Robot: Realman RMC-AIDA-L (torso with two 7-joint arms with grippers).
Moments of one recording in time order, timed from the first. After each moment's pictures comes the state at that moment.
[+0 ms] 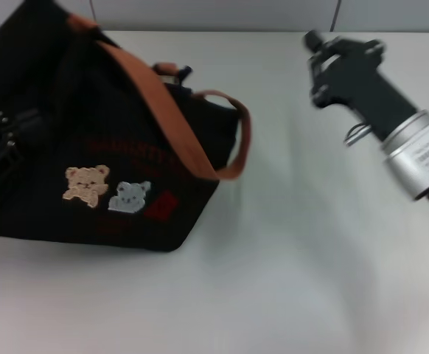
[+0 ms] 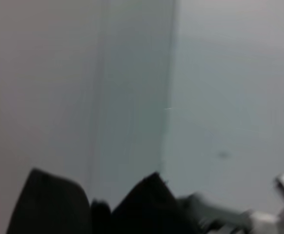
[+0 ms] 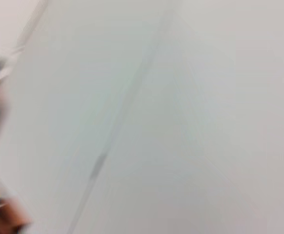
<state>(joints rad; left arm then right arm) -0.28 -1.97 0.53 0.65 1.70 1.92 -1.20 0.64 2.09 0.20 0.18 -1.94 -1.26 -0.13</state>
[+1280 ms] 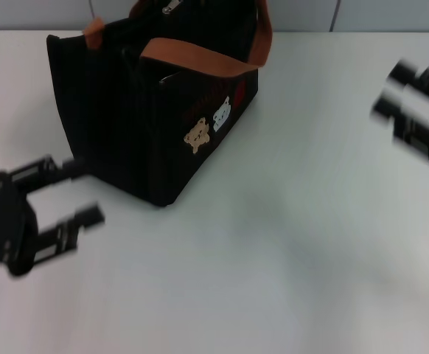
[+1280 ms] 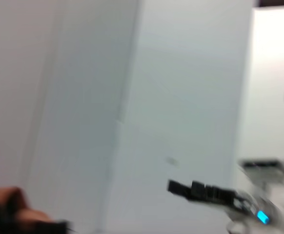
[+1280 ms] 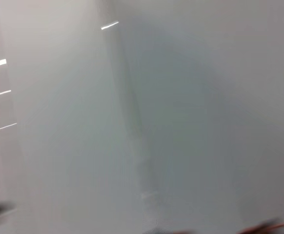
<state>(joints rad) -0.24 -2.00 0.66 0.48 1.68 1.98 -1.00 0.50 2.03 -0.11 -0.35 -2.10 -1.94 0.93</state>
